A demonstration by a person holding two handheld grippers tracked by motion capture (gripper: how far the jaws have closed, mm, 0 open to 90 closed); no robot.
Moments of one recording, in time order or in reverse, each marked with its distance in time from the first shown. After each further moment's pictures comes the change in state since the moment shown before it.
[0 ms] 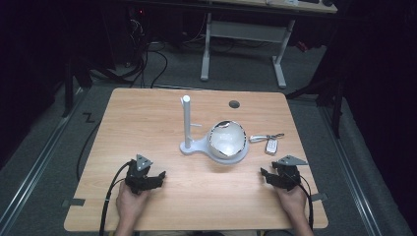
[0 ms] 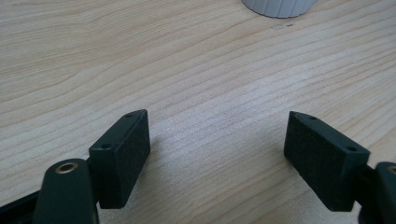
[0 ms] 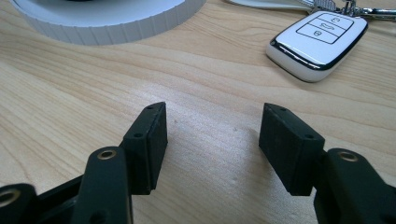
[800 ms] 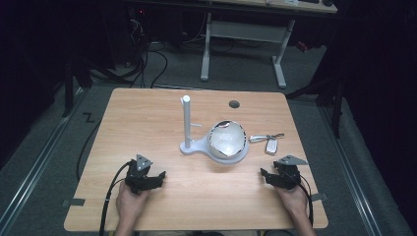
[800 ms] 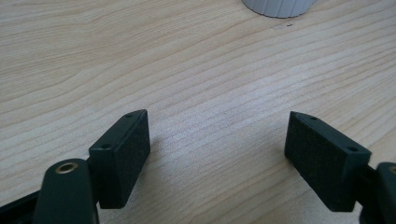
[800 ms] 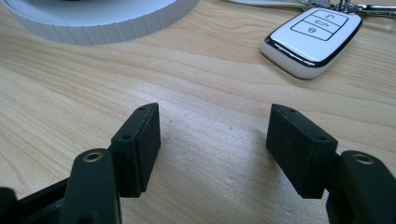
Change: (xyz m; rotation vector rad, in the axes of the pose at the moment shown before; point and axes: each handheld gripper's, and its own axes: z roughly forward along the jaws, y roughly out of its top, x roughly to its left) left arm 0.000 0.000 0.000 0.001 0.001 0.001; right arm -0.001 0.000 0.000 0.006 -0.015 0.011
